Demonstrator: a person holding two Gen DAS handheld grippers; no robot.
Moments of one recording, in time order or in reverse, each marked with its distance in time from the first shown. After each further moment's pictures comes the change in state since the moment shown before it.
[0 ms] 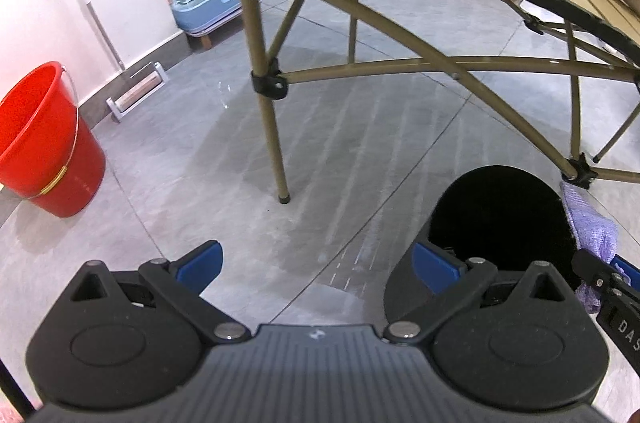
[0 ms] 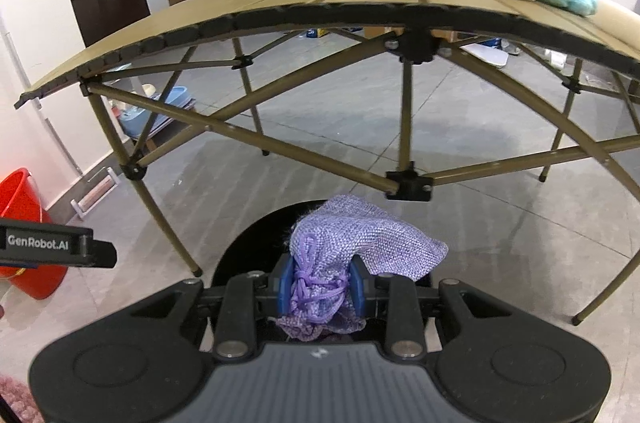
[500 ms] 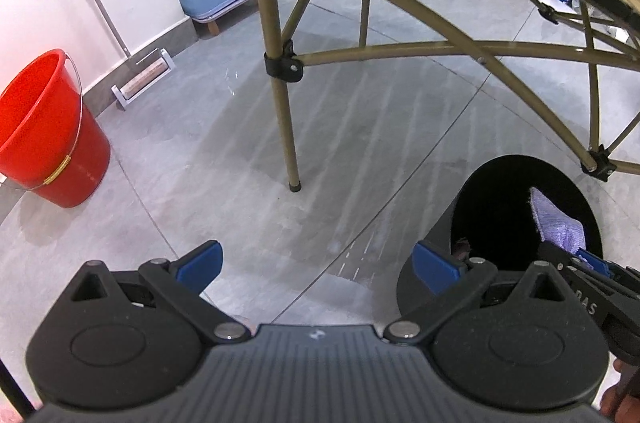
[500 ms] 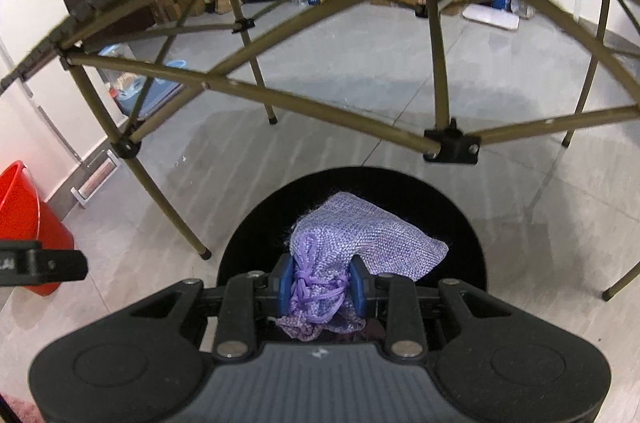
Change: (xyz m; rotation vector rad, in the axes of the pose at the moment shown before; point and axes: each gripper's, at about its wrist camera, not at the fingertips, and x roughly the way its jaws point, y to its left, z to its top) left arm 0.016 0.010 -0.003 0.000 0.039 0.018; right arm 0.059 0.013 -0.007 0.046 0.112 0.015
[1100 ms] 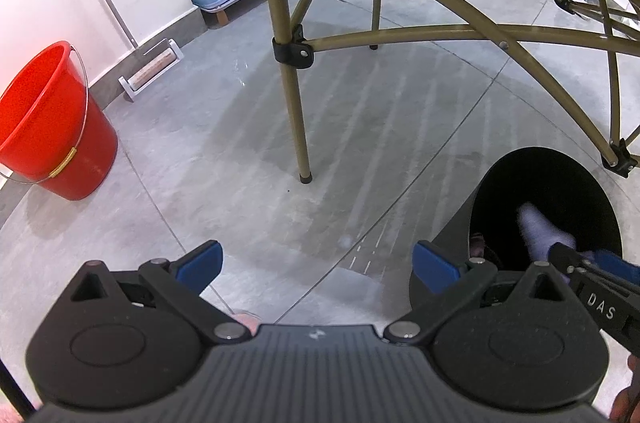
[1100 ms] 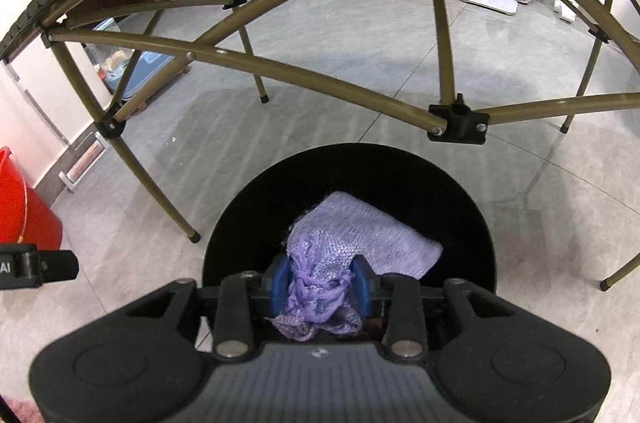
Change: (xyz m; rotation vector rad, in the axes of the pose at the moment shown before) left arm 0.016 0.000 0.001 -0.005 0.027 0.036; right arm 0.015 0.000 0.001 0.000 0.049 -0.043
